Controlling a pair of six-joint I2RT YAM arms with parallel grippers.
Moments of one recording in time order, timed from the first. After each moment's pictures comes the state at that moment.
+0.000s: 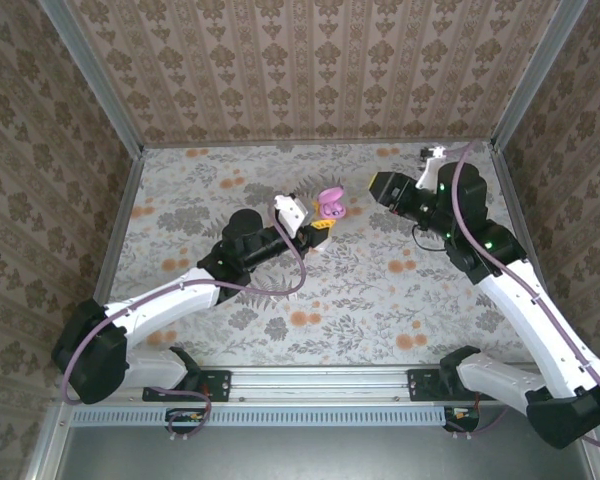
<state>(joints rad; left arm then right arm) -0.83 1.27 0.78 0.47 0.28 0.07 0.37 1.05 1.18 -0.43 -0.19 0.76</state>
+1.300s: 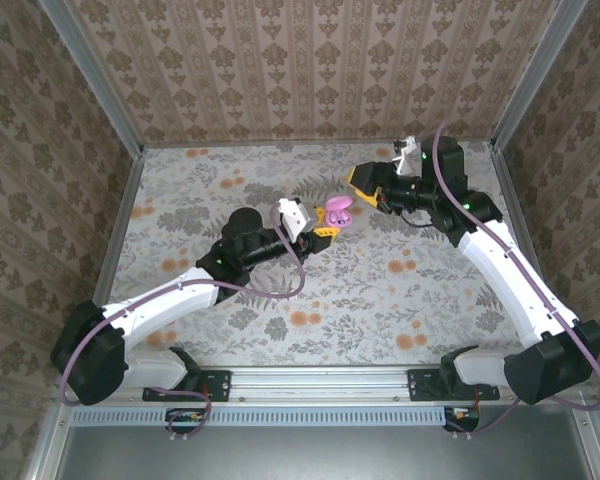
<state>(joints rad) -0.83 1.27 0.79 0.44 0.42 0.10 0.29 1.29 1.30 -0.46 -0.61 0.91</state>
